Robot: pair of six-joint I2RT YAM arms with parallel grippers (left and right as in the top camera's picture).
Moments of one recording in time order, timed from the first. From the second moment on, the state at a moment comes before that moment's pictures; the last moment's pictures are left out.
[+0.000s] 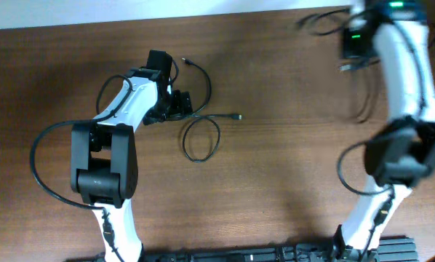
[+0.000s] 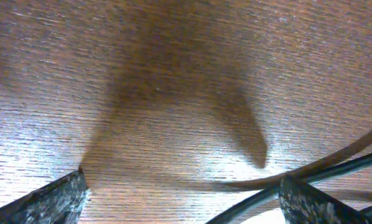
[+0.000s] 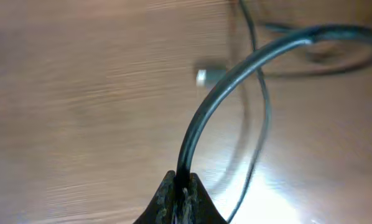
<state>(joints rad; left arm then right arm) -0.20 2.13 1.52 -0.82 0.05 -0.36 -0.18 2.07 2.11 -1.21 0.14 -0.03</state>
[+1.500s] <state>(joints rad) -0.18 2.13 1.53 -0.83 0.12 -0.36 -0.50 2.05 1.92 -1.23 -0.38 0.05</state>
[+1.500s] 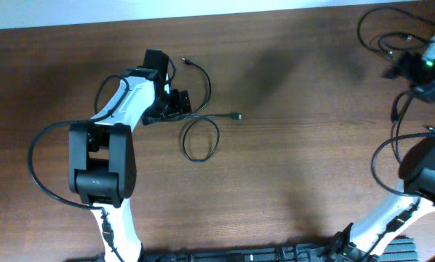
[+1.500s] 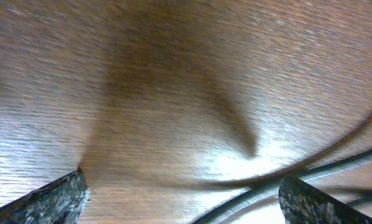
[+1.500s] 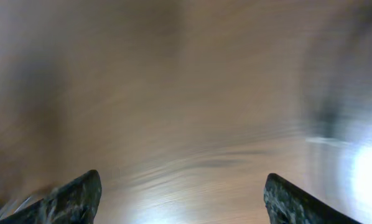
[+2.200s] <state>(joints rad) 0.17 2.12 2.07 -1.42 0.00 -0.43 0.65 2.12 1.91 -0.97 -0.42 -0.45</state>
